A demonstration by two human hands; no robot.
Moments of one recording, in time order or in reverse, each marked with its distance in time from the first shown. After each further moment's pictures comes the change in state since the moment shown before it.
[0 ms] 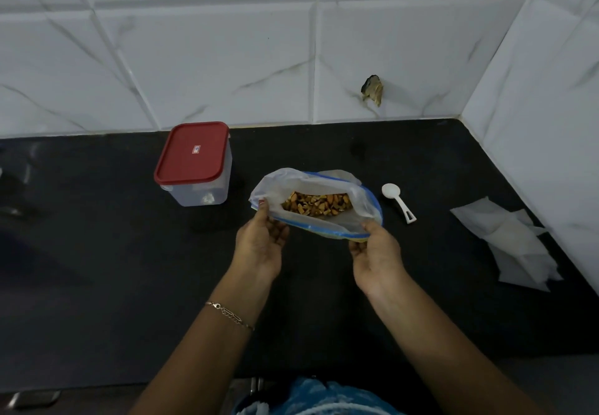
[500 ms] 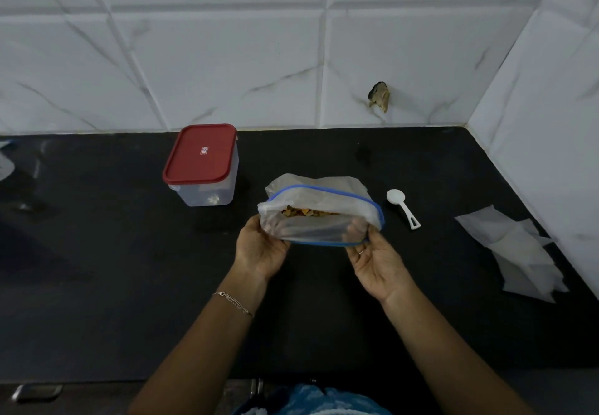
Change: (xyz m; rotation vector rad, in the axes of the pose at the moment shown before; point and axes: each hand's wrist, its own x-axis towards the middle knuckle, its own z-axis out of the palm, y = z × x) left_hand 0.020 0.002 -0.020 -0.408 -0.203 -0.251; right_hand 0.014 0.001 -0.017 0.169 -0.353 0.125
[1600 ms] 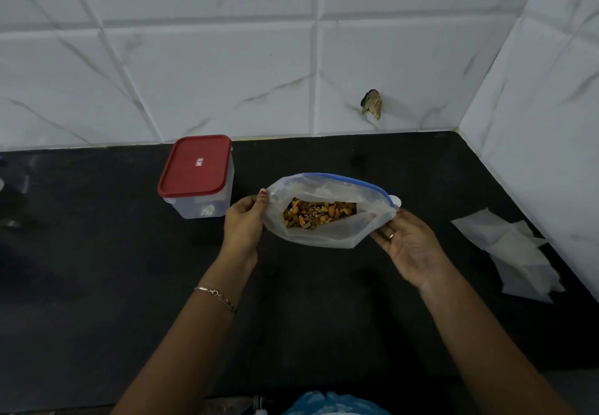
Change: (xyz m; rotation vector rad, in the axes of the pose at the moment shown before) left_hand -0.002 0.026 0.032 1.020 0.169 0.504; right_hand -0.007 -0.055 0.006 -0.354 -0.010 -0.207
